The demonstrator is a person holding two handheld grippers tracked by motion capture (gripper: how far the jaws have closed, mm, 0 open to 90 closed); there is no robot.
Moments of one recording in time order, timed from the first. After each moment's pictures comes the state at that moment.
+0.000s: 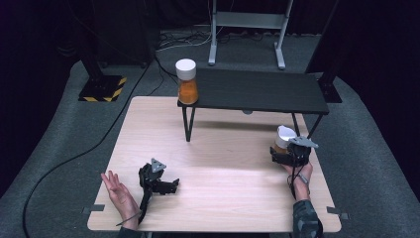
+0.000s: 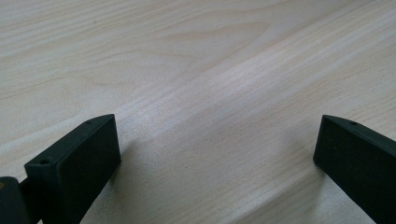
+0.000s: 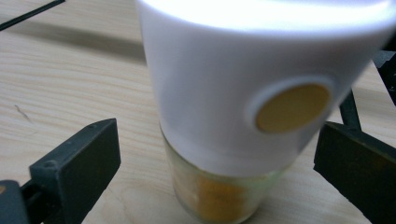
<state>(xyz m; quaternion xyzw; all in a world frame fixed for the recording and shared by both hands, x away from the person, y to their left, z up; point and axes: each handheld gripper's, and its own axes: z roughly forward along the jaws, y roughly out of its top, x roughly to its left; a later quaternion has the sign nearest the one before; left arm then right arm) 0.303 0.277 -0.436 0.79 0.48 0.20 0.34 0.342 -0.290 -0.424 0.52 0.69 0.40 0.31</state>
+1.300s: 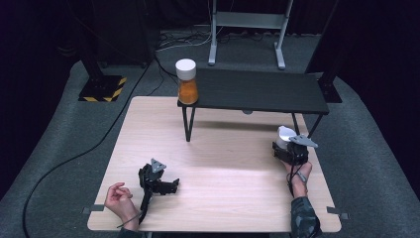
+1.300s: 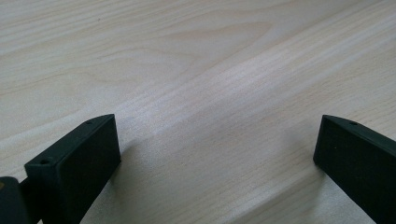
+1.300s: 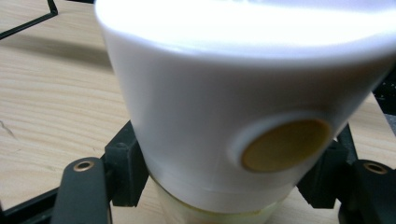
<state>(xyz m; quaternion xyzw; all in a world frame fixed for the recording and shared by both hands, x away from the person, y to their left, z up) 0.301 0.274 -0.436 0.78 0.48 0.20 0.33 0.342 -0.290 -0.432 0.52 0.67 0.41 0.33</state>
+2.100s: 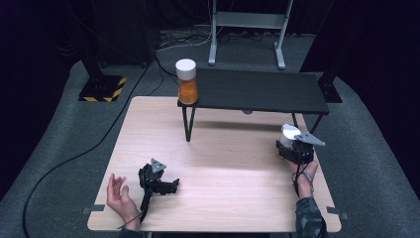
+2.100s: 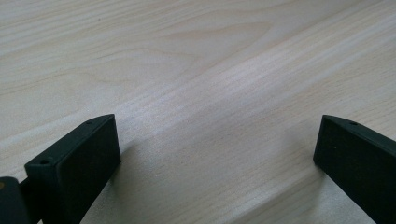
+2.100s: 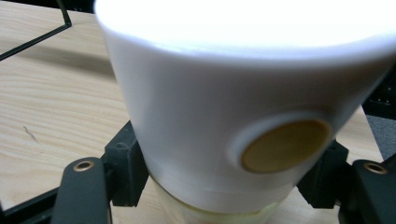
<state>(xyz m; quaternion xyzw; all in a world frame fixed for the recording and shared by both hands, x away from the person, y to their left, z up) 0.301 0.274 -0.436 0.78 0.48 0.20 0.33 0.336 -0.303 -0.413 0.51 0.68 0.42 0.32</state>
